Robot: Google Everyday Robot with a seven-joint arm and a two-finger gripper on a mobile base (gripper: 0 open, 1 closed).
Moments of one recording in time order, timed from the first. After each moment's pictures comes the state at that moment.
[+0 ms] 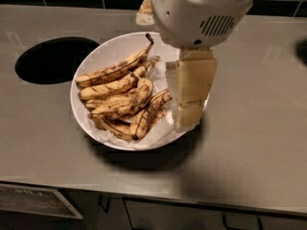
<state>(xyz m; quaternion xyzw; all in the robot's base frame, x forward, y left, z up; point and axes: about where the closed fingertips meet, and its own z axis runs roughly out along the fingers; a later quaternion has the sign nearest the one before) 0.396 -0.011 1.031 -0.80 0.57 -0.04 0.19</state>
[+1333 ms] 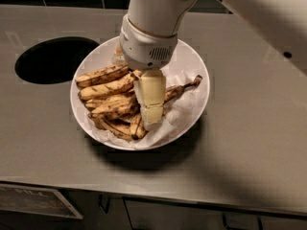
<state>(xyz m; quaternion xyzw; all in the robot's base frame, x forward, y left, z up) 0.454 0.047 0.930 -0.84 0.53 0.09 0.12</state>
